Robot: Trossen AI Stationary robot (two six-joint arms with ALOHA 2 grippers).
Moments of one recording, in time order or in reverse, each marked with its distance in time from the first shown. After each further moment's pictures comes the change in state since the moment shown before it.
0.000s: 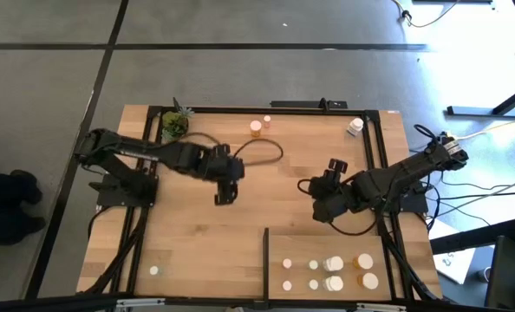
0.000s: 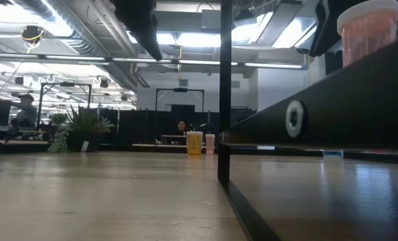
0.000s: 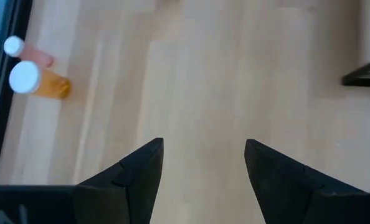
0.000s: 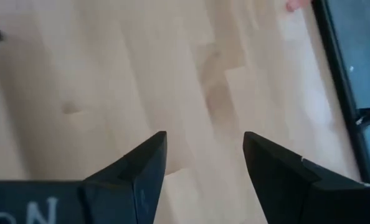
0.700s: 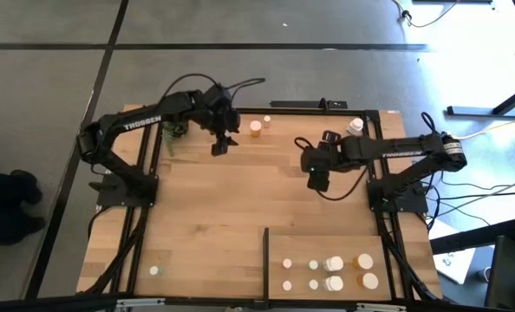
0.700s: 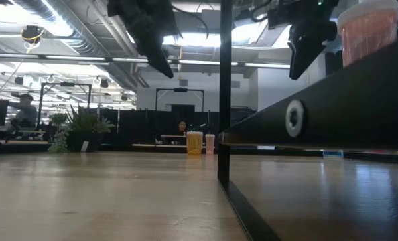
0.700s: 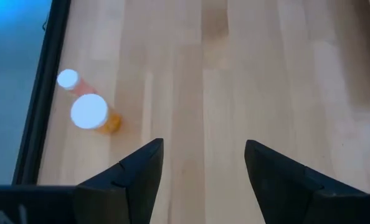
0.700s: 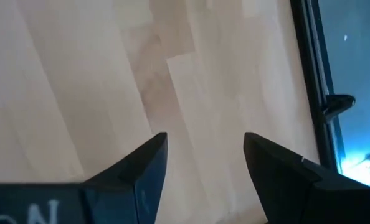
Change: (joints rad) left arm 0.599 0.000 0.000 0.112 0.542 0.542; right arm -0.395 0.000 -0.003 0.040 -0.117 -0.374
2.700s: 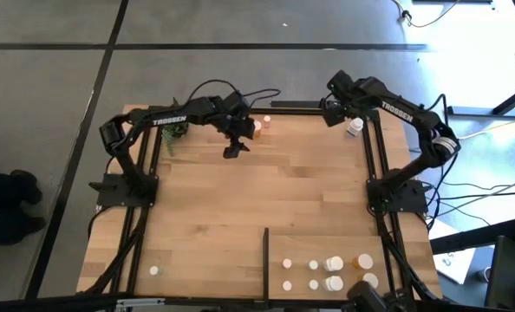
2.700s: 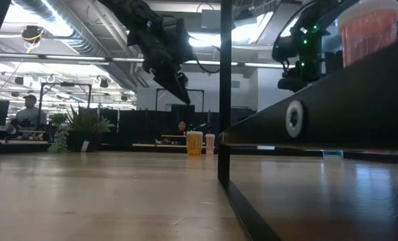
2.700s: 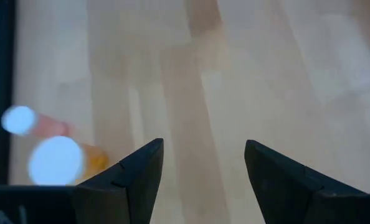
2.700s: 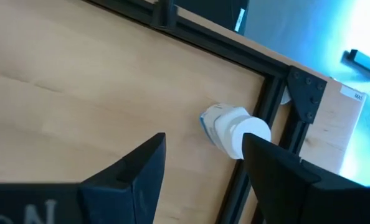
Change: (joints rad) left arm 0.012 0.220 0.000 0.165 0.080 0.175; right arm -0.909 0.093 -0.005 0.080 -0.118 0.079
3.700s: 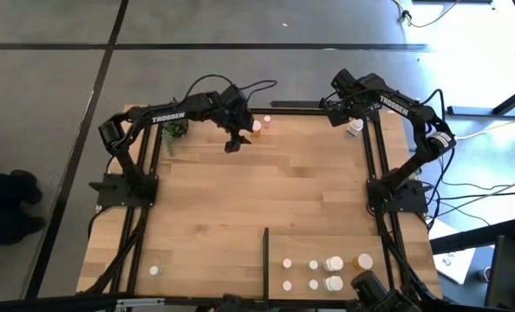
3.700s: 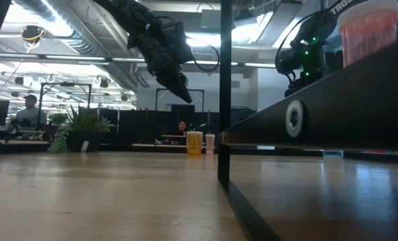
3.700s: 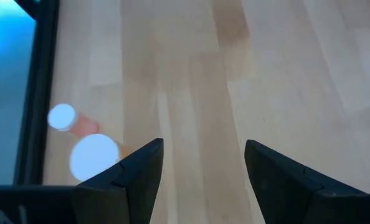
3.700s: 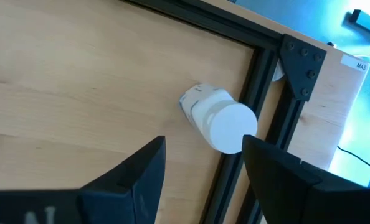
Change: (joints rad) left arm 0.049 0.000 -0.001 0.061 0.000 -0.013; right arm -0.099 0.069 0.000 -0.048 -0.036 -0.029
